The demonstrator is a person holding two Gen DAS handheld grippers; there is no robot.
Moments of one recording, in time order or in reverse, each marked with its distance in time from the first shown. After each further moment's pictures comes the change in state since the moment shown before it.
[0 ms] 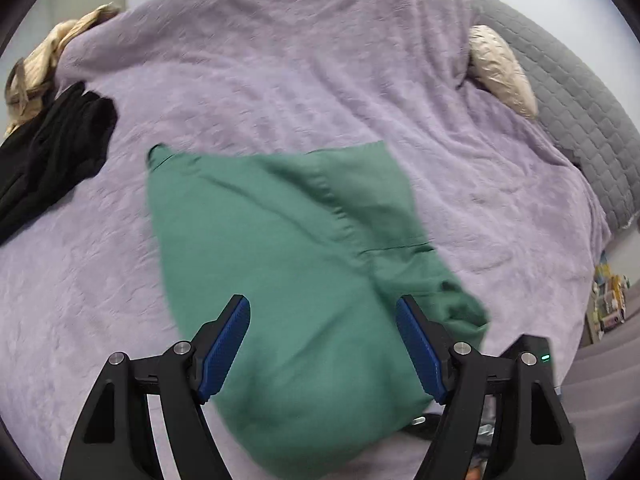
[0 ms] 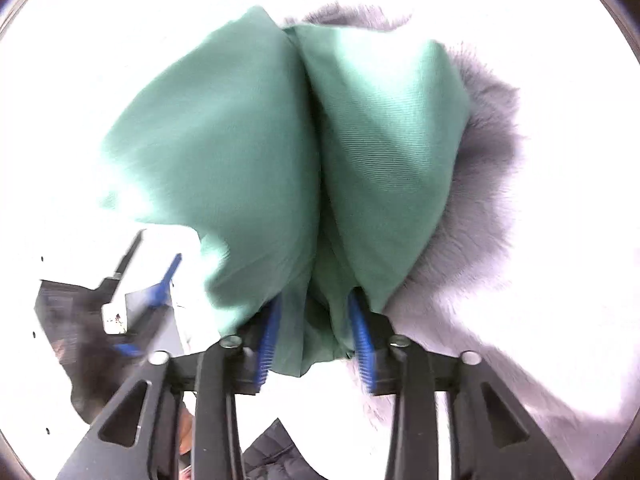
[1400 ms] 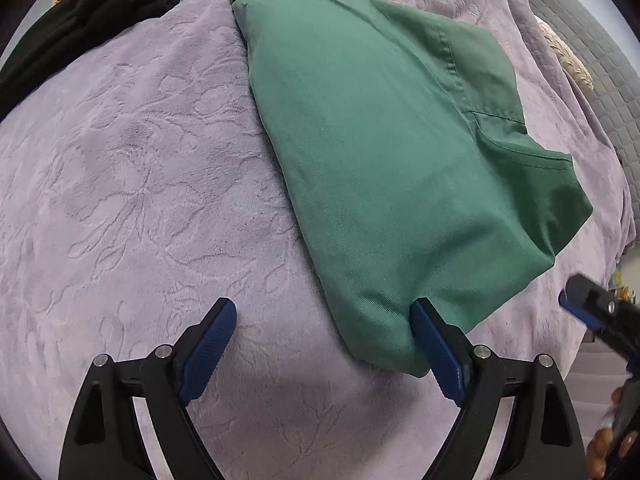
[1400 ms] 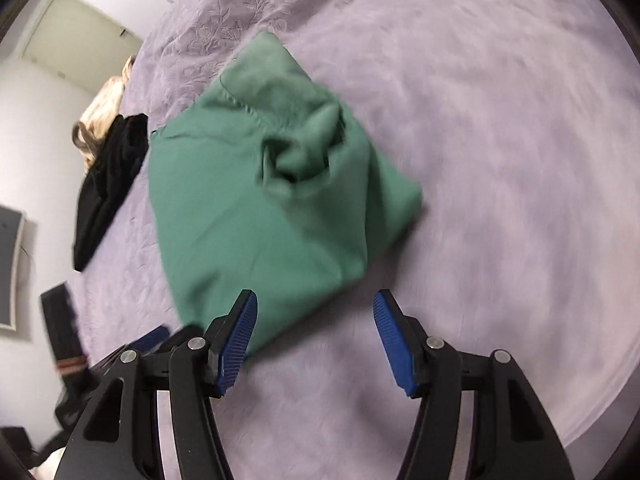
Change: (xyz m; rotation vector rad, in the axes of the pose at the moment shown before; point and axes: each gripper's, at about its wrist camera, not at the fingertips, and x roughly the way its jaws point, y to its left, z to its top) left arm 0.043 0.095 -0.110 -0.150 0.213 0.024; right arm -0.036 0.100 -0.030 -0.467 -0.191 -0.645
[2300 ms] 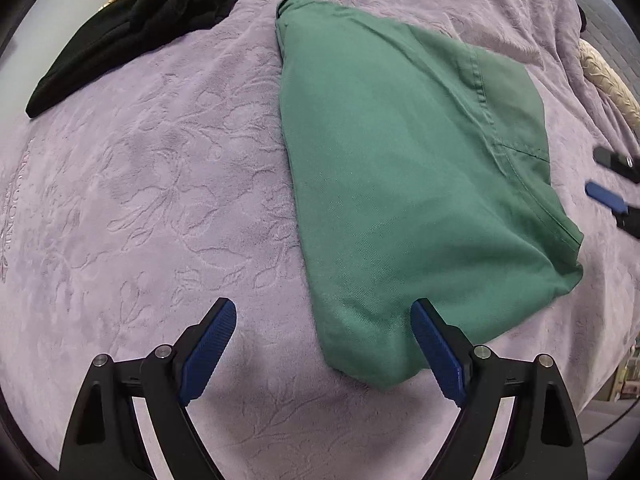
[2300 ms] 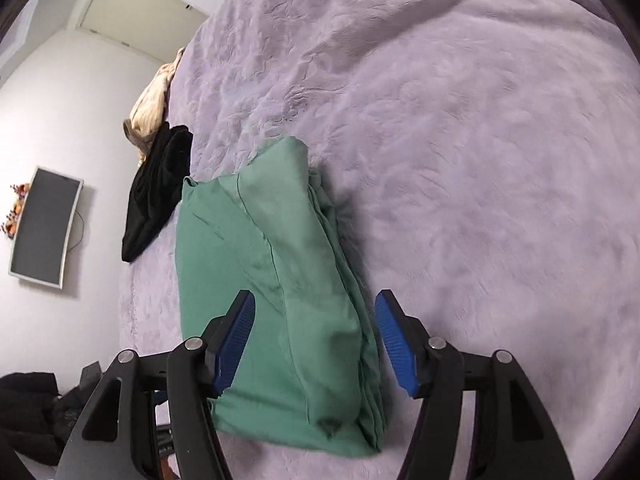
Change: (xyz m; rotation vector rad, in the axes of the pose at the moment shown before) left arm -0.023 -0.053 0.004 -0.147 -0.031 0.207; right arm 0.055 -0.010 0.187 -0.165 0.120 0.274
